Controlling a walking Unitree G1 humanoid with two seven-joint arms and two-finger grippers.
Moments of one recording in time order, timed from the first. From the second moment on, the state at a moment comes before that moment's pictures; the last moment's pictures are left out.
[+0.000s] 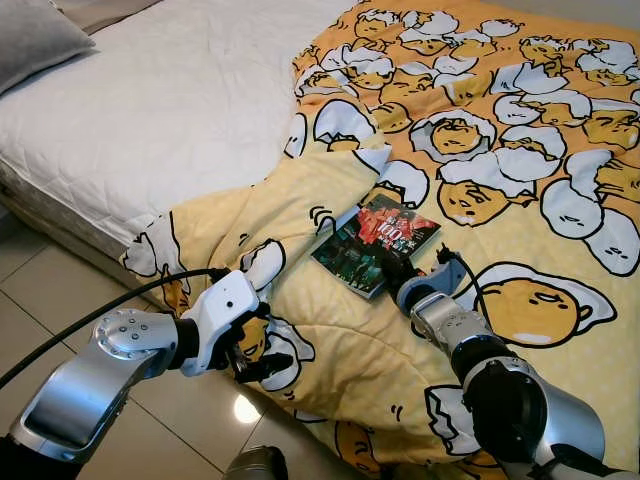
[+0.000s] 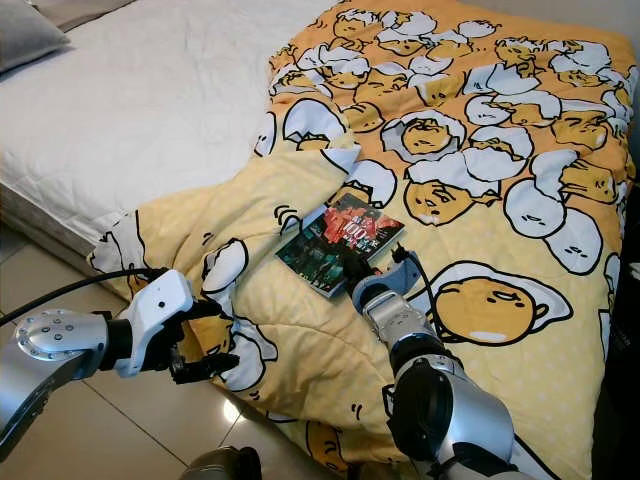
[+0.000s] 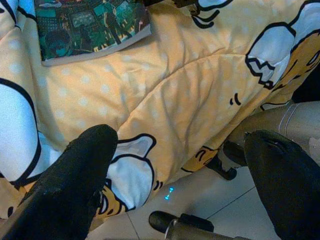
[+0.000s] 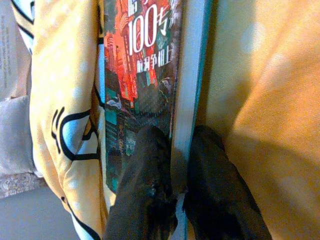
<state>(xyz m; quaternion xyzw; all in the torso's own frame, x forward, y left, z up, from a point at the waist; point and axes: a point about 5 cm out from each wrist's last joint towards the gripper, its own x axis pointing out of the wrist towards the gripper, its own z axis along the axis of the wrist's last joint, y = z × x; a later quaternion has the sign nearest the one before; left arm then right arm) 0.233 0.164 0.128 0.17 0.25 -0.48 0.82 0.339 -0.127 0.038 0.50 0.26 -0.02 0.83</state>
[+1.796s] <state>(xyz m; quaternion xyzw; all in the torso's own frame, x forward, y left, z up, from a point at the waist) 0.280 0.150 0.126 0.10 0.06 -0.16 0.98 0.282 -0.184 0.108 0.13 0.02 -0.12 0.98</state>
